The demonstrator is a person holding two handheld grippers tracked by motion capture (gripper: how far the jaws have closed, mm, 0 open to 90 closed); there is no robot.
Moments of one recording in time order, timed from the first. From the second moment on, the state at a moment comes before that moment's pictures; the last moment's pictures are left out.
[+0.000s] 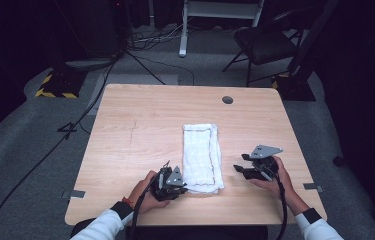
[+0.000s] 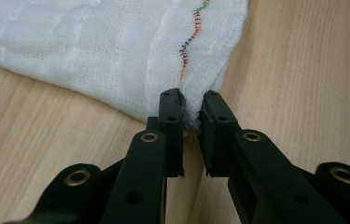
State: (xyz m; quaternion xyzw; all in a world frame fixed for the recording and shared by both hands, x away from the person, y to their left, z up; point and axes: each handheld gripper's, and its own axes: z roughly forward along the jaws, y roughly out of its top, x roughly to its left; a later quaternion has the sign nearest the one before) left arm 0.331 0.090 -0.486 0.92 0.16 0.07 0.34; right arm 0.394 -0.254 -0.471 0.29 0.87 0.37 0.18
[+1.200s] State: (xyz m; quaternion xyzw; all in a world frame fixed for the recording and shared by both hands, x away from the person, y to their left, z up) left arm 0.318 0.093 -0.489 0.92 0.17 0.08 0.34; right arm 0.524 -0.176 -0.474 0.32 0.86 0.37 0.16
